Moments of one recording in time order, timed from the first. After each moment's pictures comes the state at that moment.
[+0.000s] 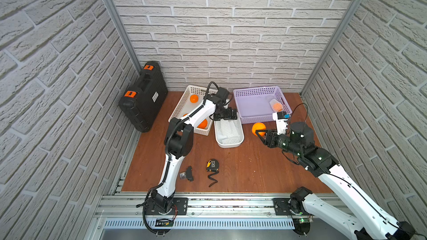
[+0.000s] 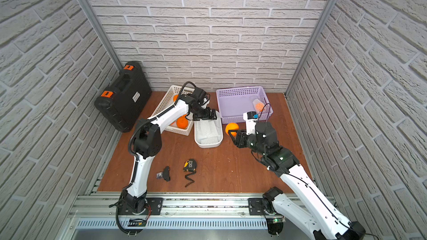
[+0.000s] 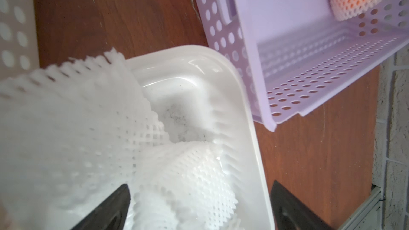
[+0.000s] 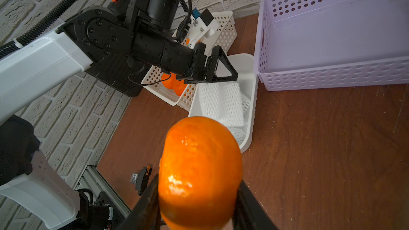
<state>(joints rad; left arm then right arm) -0.57 2.21 2.00 -0.89 0.27 -0.40 0.43 0.83 0.86 -0.49 -0.18 0.54</state>
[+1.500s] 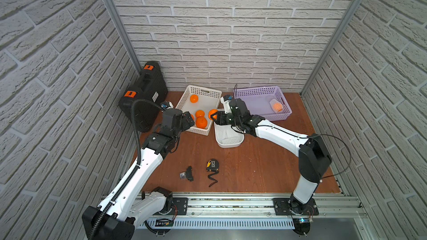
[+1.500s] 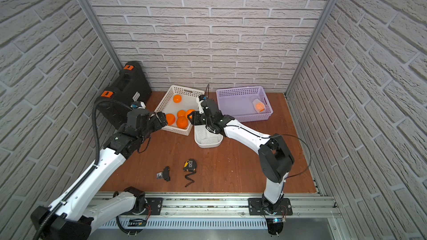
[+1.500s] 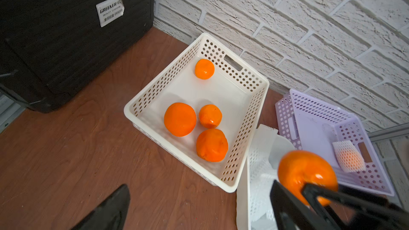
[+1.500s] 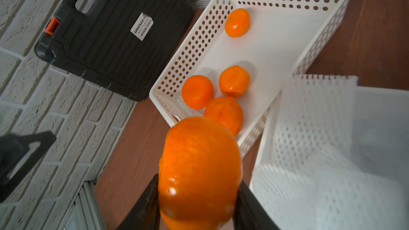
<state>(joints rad) -0.38 1.02 0.99 -0.55 -0.31 -0.63 0.65 1.85 1.45 -0.13 -0.16 0.61</state>
